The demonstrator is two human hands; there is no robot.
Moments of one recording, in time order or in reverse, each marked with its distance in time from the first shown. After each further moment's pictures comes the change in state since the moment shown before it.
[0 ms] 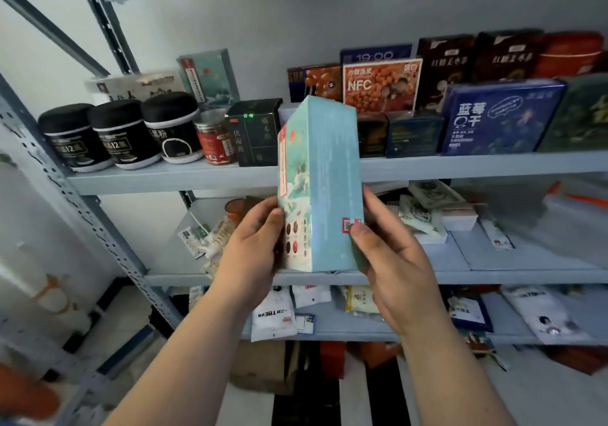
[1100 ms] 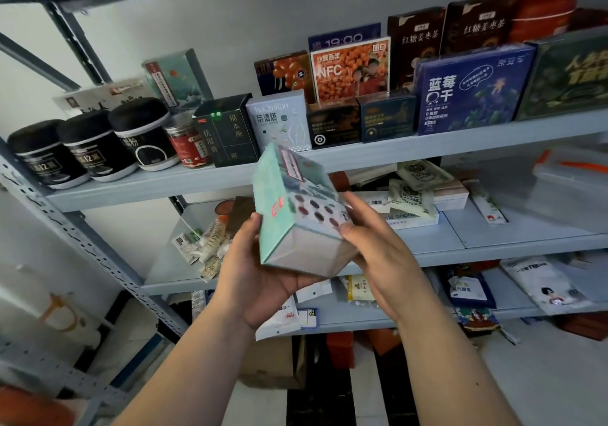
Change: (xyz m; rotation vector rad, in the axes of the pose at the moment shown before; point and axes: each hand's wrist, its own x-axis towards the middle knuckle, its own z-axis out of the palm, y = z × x) left_hand -0.015 -0.019 0.026 -0.527 -0.302 -0.371; right_hand 0.004 0.020 -0.039 -0.082 0.017 0.165
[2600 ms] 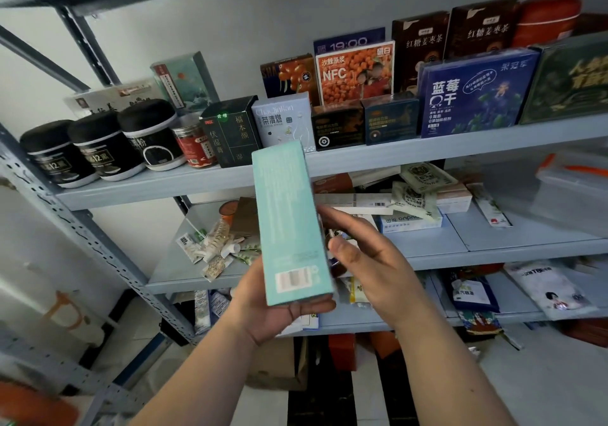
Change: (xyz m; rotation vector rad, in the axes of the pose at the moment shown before) left_hand 0.003 -0.022 -0.030 0.103 -0.046 -0.120; right_hand -0.013 -0.001 0.006 -0.116 -0.133 -0.174
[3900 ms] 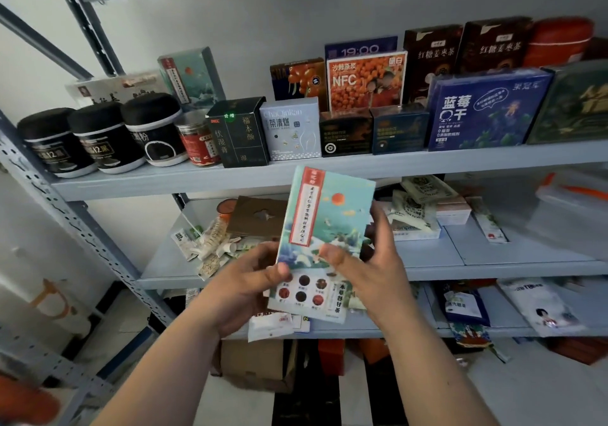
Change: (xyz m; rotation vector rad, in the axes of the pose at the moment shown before) left_hand -0.008 0.033 -0.030 0.440 0.100 0.037; right_hand 0.017 0.017 0.002 -0.072 0.239 0.101
